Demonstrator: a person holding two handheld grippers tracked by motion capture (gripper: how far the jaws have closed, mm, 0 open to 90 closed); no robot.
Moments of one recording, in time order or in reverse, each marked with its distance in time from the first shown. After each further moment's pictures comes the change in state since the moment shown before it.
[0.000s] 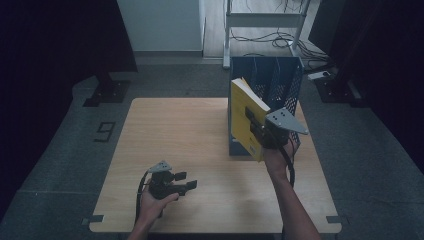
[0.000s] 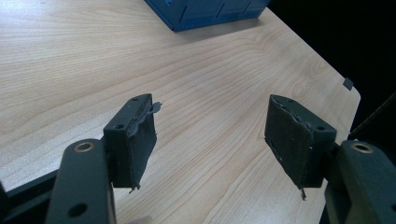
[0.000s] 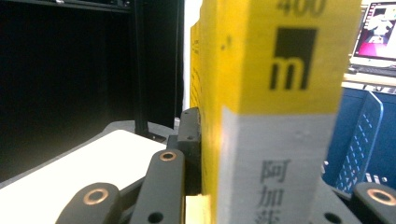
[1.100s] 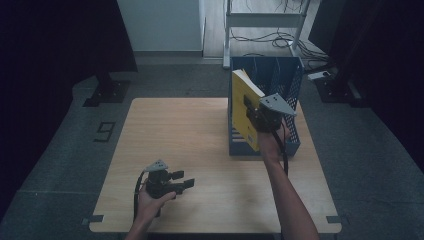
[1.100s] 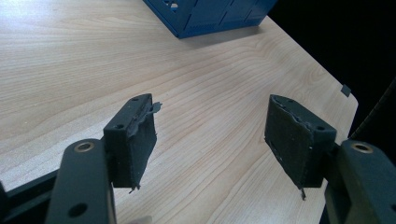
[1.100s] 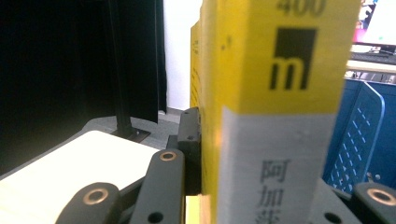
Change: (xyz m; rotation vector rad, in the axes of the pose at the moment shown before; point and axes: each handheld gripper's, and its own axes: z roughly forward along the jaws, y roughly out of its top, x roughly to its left) left arm 0.005 0.001 -0.007 -0.023 -0.002 -0.005; right arm -0.016 -0.002 0.049 0.046 -0.076 0.025
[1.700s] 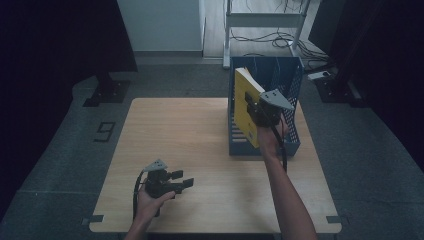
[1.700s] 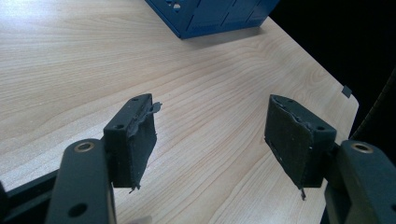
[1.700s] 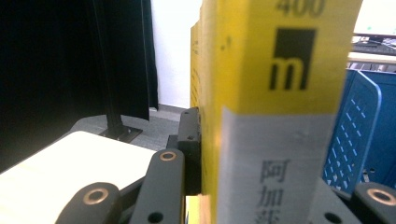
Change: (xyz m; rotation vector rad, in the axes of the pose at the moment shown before) left arm 0.002 0.000 -0.002 -0.002 0.002 -0.008; right arm -0.010 -0.005 0.021 0.022 -0.041 0.017
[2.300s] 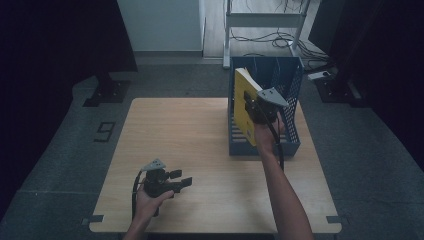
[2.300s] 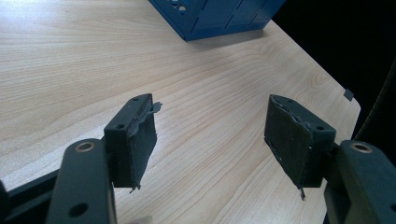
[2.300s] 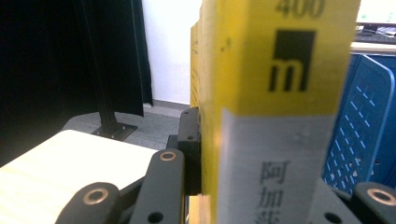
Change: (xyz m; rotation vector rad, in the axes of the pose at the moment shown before) left arm 0.003 0.000 -0.002 -0.011 0.007 -0.014; right arm -0.003 -0.008 0.020 0.024 -0.030 0.024
